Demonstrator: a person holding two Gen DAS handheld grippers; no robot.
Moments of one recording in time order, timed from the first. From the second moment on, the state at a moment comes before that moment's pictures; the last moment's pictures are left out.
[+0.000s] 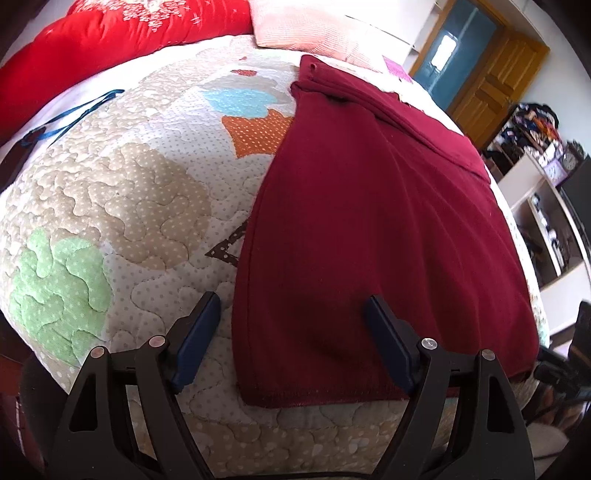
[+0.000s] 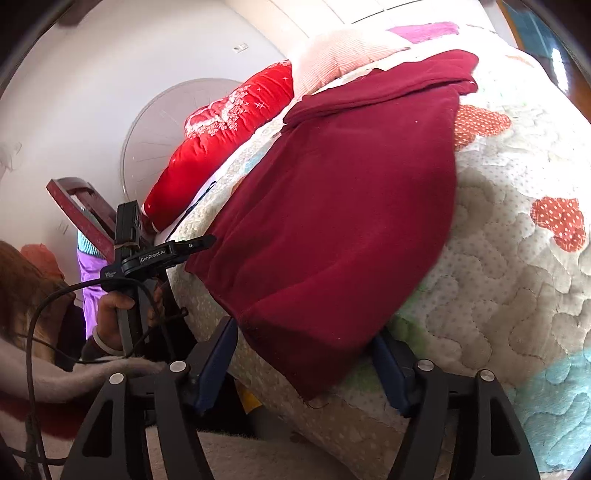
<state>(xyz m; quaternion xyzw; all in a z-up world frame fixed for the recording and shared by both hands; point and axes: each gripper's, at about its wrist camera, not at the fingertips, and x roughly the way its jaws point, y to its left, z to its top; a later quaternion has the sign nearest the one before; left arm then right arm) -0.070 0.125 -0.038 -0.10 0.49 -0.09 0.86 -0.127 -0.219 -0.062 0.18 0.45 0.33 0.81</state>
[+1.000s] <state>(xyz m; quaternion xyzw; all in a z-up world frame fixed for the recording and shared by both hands) -0.050 0.137 0.005 -0.13 0.48 -0.16 0.86 -0.088 -0.229 -0.017 0.21 0.37 0.39 0.81</state>
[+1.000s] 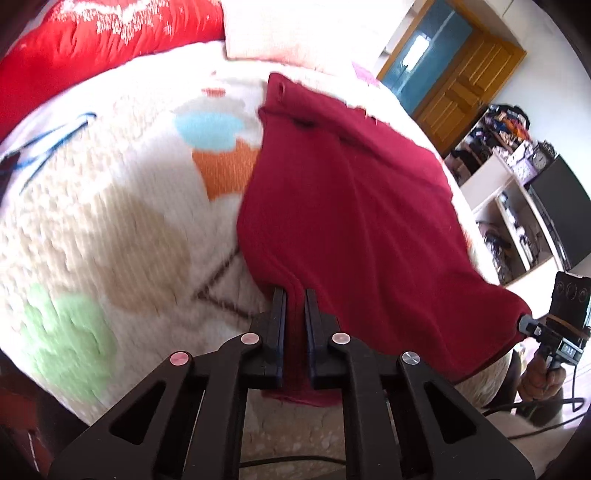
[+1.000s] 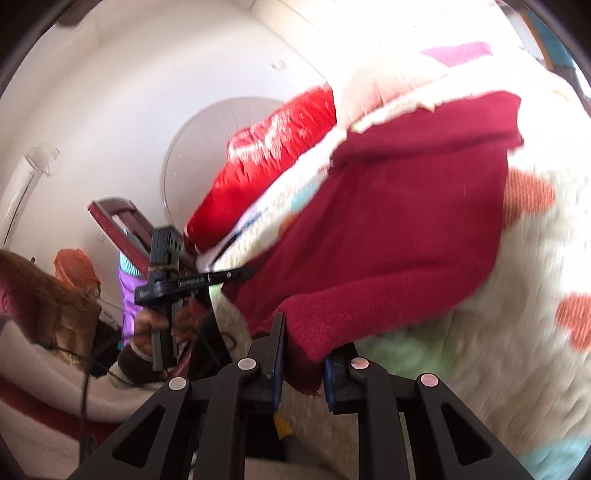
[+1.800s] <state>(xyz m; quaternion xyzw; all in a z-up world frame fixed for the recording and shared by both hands) -0.067 0.162 -0.031 -0.26 0.54 -0.15 0.79 -0.076 -0.234 -0.018 0.22 0.37 0.40 0.81</state>
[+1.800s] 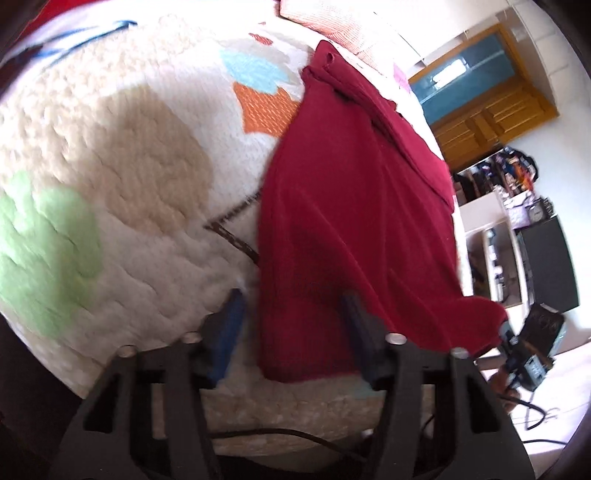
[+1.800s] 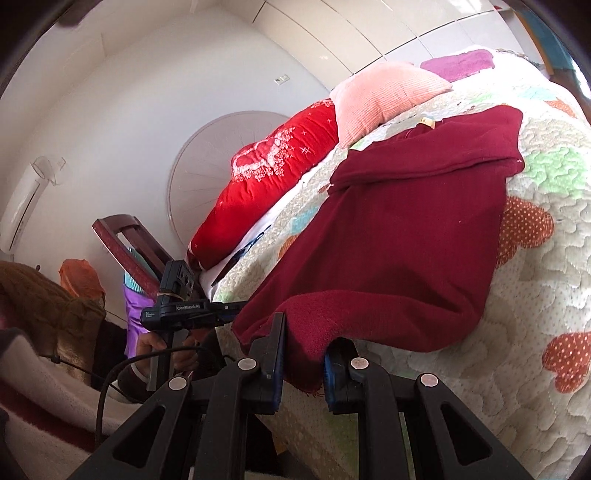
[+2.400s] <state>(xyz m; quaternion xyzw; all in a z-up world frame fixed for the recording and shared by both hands) -0.029 0.153 0.034 -0.20 0.46 -0.20 0.84 -0.027 -0.257 0.018 0.25 0.31 0.38 0.83</state>
